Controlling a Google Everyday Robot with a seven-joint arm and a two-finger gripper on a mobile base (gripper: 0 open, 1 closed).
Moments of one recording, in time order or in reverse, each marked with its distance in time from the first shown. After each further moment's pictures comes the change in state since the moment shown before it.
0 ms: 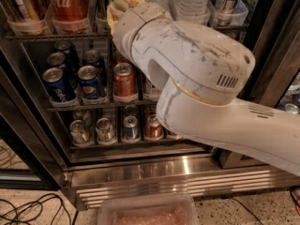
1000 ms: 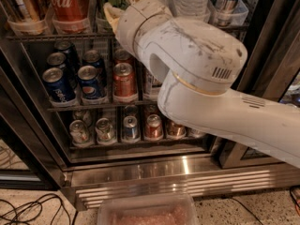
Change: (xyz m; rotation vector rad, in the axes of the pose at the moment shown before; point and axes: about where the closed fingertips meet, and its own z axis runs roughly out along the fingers) arm 0.004 -0.009 0.019 -0.001 -0.032 -0.046
